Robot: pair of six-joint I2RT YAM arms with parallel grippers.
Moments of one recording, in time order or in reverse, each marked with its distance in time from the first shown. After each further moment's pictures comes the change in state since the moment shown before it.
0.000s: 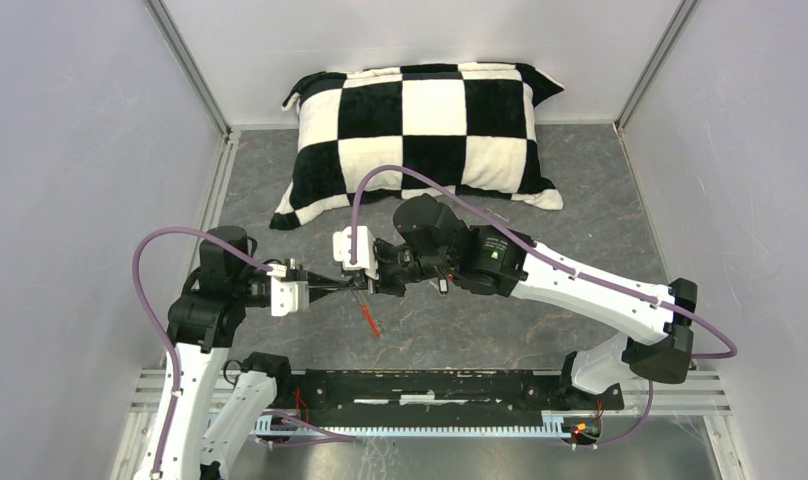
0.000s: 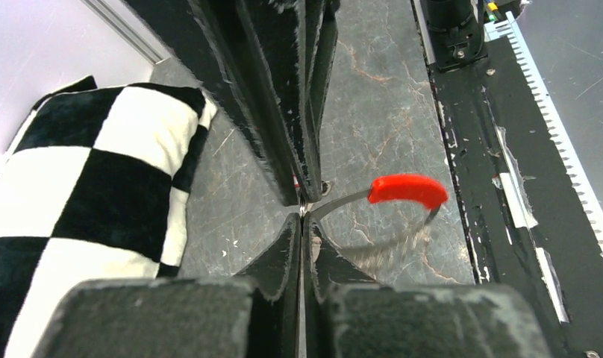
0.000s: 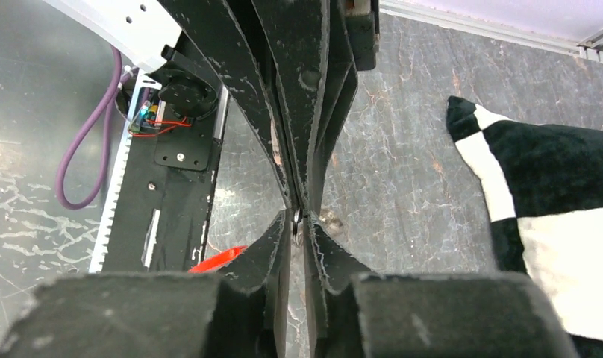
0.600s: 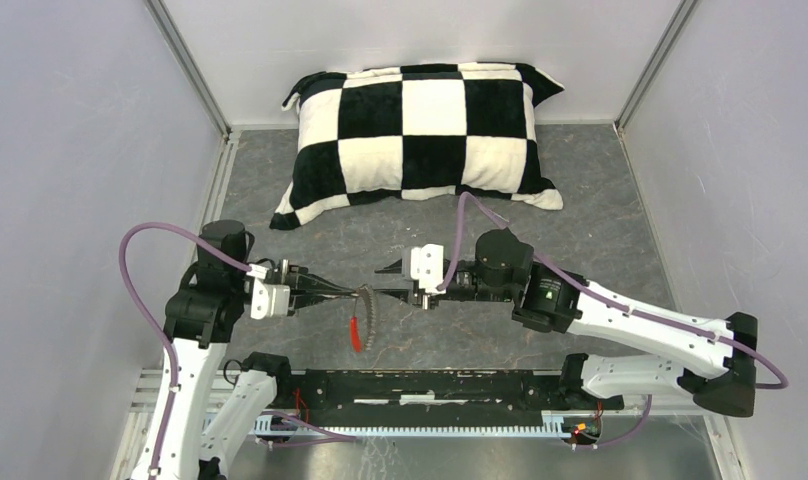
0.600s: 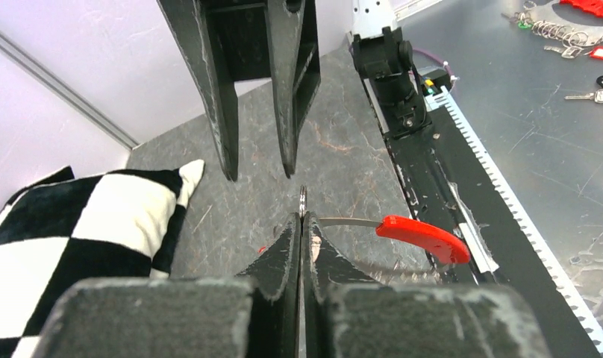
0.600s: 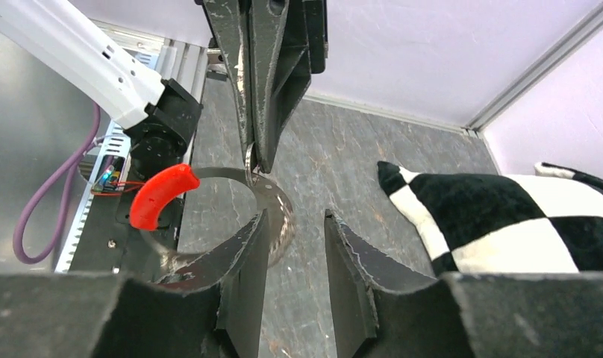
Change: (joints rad) left arm 0.000 0.031 0.035 -0.003 0.222 0.000; right arm -0.013 -0.368 -0.493 0.492 0.041 0.012
